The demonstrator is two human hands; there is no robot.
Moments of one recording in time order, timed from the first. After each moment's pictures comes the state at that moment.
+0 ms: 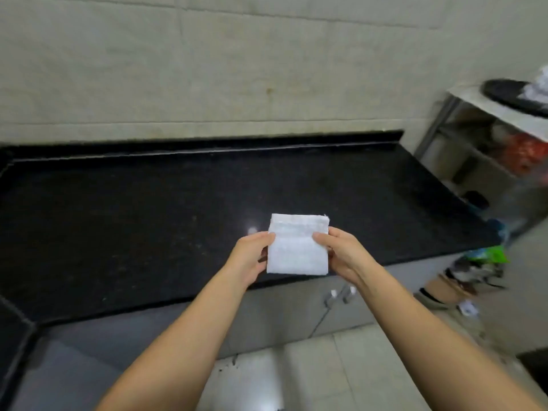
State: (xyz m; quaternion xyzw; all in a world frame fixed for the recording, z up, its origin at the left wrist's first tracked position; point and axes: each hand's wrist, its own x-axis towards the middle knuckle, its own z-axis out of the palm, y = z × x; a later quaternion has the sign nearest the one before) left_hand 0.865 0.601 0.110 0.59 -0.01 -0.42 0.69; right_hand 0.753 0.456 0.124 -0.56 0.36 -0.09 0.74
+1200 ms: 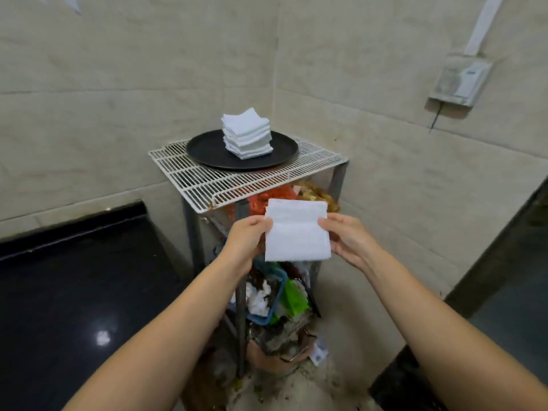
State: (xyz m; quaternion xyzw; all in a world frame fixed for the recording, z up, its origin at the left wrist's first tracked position) left_hand 0.517 -0.126 0.212 0.58 -0.28 -0.44 0.62; right_hand 0.345 -0.206 0.235 -0.50 0.41 -0.35 0.68
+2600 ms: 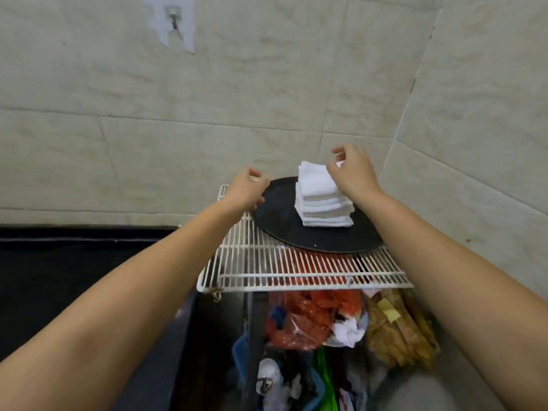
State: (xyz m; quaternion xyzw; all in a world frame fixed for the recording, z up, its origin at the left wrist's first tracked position) left_hand 0.702 -0.295 0.304 0.77 -0.21 -0.10 0.59; right_hand 0.591 -0.459 0.351 -0.88 0.25 -0.32 0.24
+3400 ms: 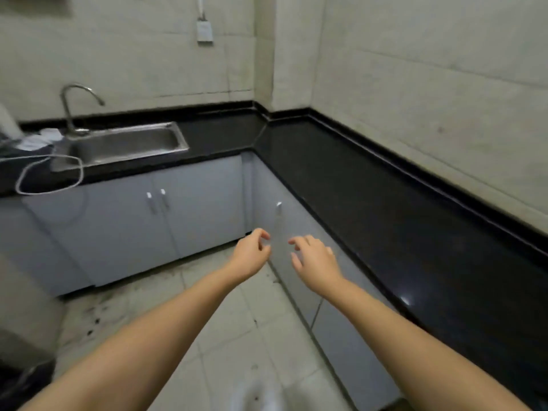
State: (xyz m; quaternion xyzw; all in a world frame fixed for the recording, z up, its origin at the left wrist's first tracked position) left_hand 0.406 0.404 0.139 0.88 0.27 0.09 0.39; right_hand 0.487 0.262 0.134 -0.90 -0.39 0.02 0.17
